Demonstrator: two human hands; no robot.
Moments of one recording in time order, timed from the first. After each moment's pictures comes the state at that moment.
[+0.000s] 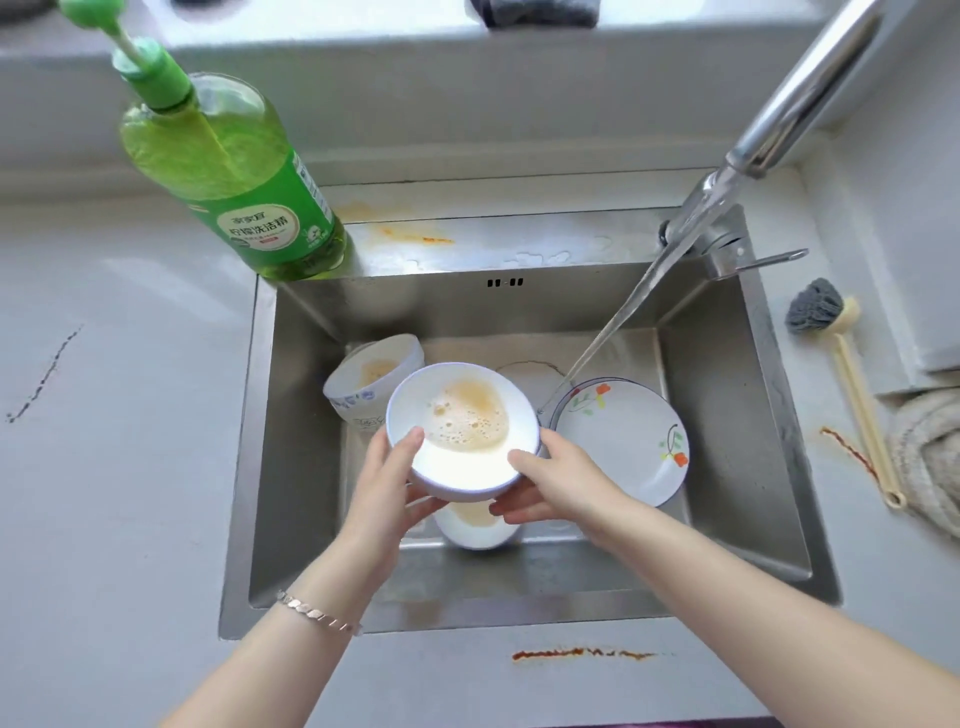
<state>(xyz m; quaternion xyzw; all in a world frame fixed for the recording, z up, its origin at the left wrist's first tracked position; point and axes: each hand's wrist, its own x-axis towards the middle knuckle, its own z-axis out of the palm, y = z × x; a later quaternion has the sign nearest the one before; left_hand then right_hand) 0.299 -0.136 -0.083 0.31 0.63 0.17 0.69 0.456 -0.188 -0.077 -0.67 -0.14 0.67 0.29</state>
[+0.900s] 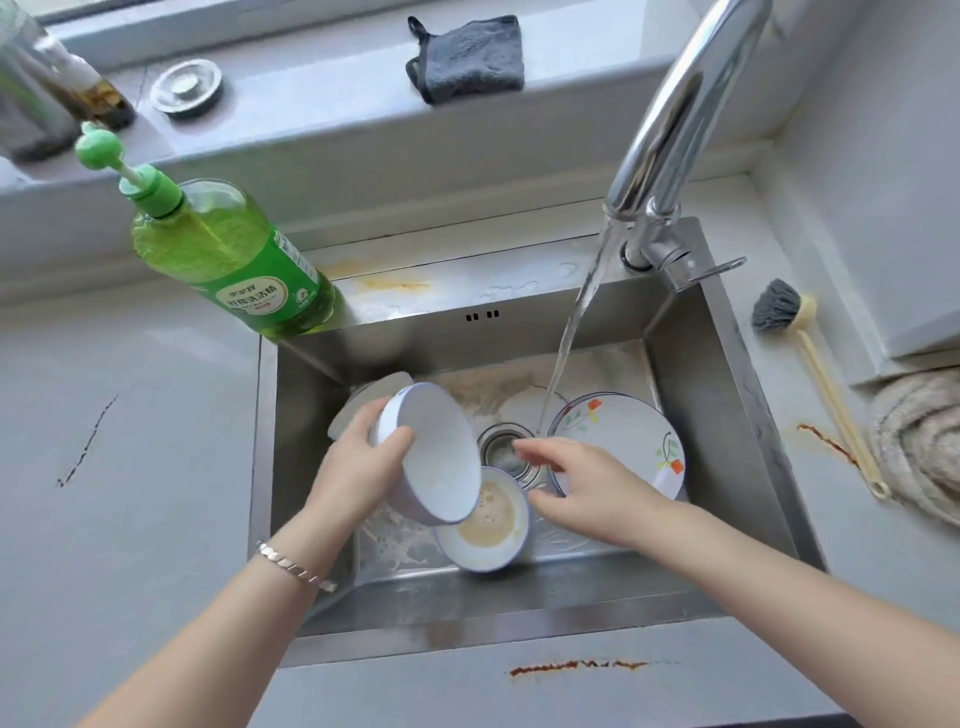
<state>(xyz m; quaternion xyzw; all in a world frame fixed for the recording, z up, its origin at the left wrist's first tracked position) 0.314 -0.092 -0.055 0.61 0.64 0.04 0.46 0.508 -0.211 -0.053 -0.68 -0.51 0.49 0.18</state>
